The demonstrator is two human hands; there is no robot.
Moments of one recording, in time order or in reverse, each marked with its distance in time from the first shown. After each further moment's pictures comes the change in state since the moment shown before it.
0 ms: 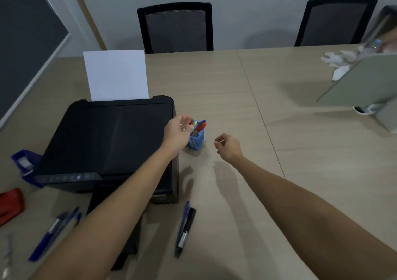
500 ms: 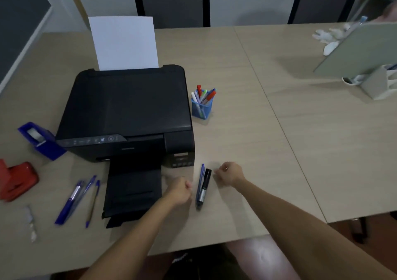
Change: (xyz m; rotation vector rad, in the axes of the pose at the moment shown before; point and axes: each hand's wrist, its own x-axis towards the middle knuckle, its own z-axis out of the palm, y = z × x) left_hand -0.163 -0.192 -0.030 0.420 -0.468 -0.312; right_hand -0.162 0.069 0.095 -0.095 -0.114 0.303
